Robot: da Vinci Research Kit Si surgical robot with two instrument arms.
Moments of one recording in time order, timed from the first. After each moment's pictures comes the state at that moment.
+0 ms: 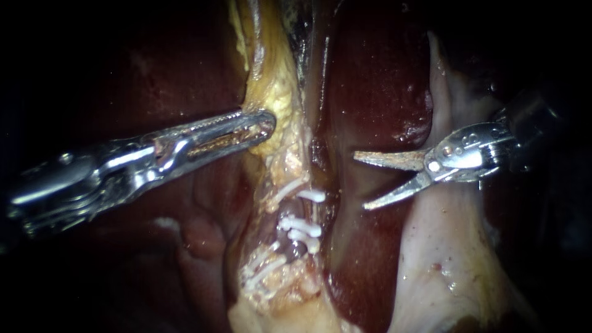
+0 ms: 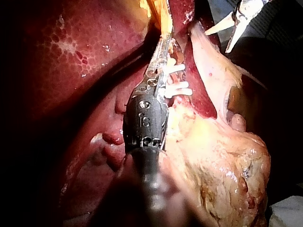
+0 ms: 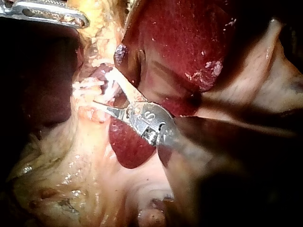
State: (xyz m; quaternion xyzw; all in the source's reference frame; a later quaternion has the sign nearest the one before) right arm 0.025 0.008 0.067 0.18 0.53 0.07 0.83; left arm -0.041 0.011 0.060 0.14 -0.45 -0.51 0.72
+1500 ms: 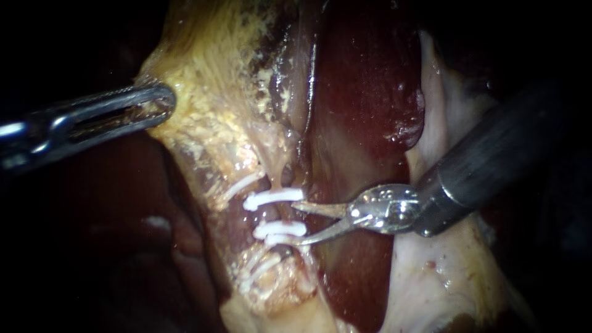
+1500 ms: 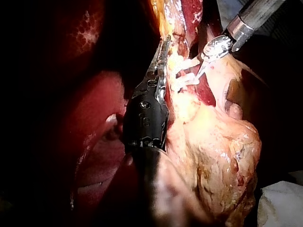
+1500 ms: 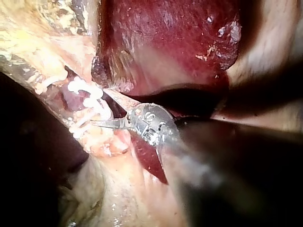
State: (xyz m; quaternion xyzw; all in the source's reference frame) right arm 0.035 0.000 0.079 0.37 0.44 0.14 0.81; left arm -0.031 0.014 0.048 0.11 -0.48 -0.53 0.69
